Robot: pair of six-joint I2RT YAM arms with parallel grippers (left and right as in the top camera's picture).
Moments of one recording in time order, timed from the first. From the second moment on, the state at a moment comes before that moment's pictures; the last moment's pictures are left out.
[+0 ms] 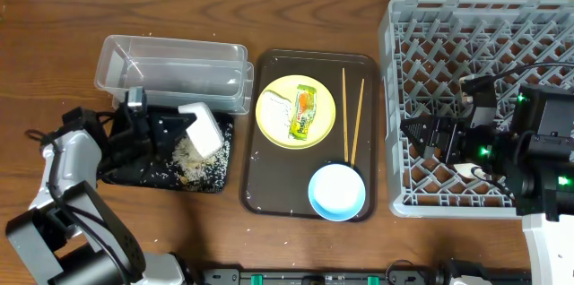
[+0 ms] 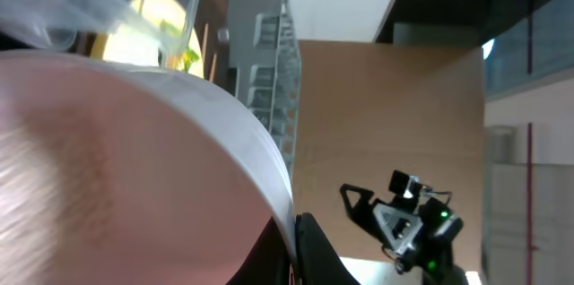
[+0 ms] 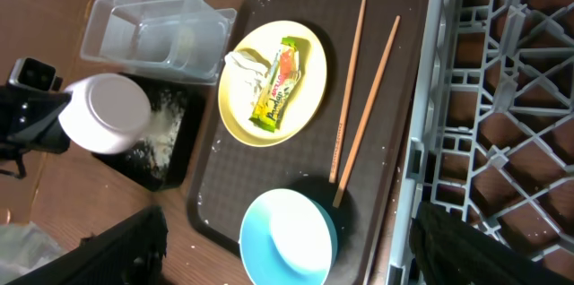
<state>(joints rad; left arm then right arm) 0.54 1.62 0.93 -1.01 1.45 0.12 -0.08 1.03 1.10 -0.99 -0.63 0.13</state>
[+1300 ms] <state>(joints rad) 0.32 1.42 0.93 -1.08 1.23 0.03 -0.08 1.03 1.10 -1.00 -0.63 0.12</state>
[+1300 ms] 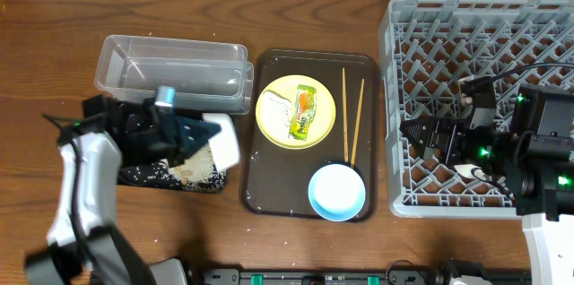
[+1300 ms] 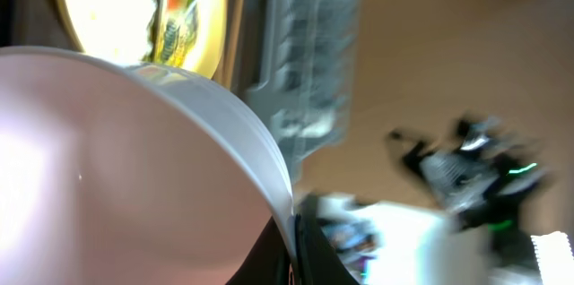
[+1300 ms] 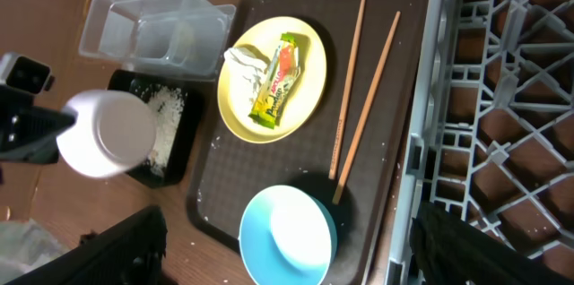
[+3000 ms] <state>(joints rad) -0.77 1.43 1.01 -0.64 -0.12 -0.38 -0.08 1.03 1.10 -1.00 -0.59 0.12</state>
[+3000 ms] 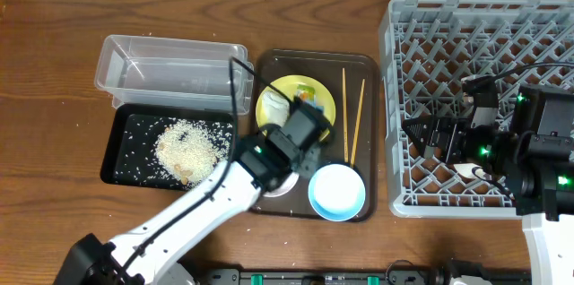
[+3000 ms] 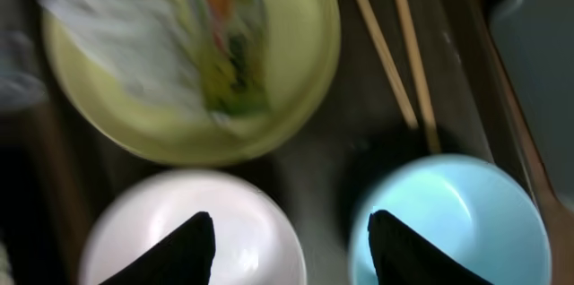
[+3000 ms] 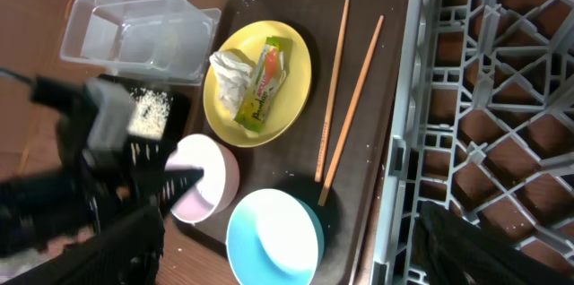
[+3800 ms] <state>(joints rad) -0.61 2.07 1.40 -0.60 -0.01 -0.22 -0.08 1.03 1.10 -1.00 -0.59 0.12</state>
